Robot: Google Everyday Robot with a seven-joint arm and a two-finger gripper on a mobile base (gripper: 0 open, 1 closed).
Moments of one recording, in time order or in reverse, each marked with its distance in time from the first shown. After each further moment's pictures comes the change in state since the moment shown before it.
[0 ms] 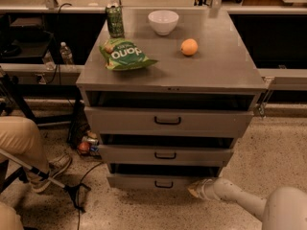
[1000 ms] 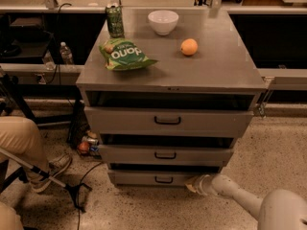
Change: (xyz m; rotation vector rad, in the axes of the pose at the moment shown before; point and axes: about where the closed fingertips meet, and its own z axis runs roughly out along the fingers) arm -0.019 -0.012 0.017 -0.013 -0.042 -0.024
